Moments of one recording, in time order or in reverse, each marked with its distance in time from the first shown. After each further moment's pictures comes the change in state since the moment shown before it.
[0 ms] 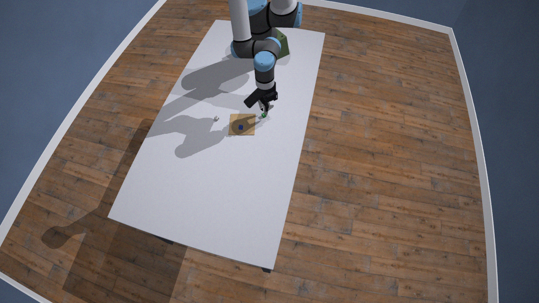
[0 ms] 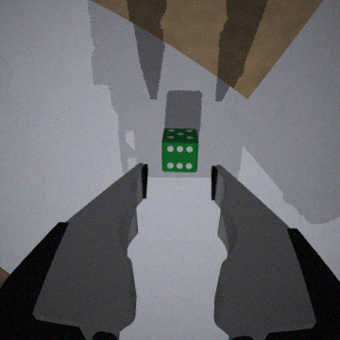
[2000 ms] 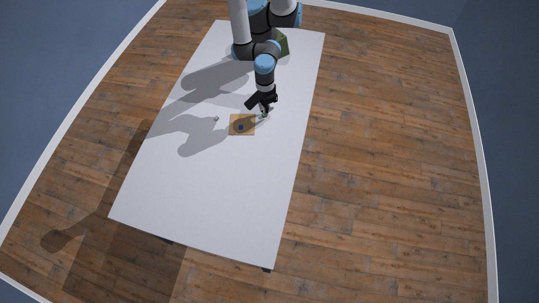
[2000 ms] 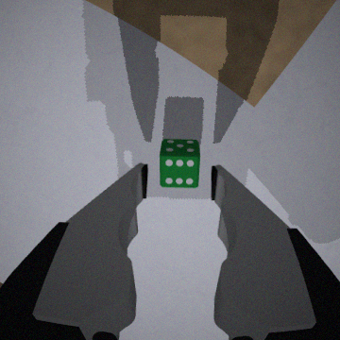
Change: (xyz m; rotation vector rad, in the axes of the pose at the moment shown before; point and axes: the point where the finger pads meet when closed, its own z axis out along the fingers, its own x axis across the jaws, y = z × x) arm 0.000 0.000 0.016 0.000 0.000 0.000
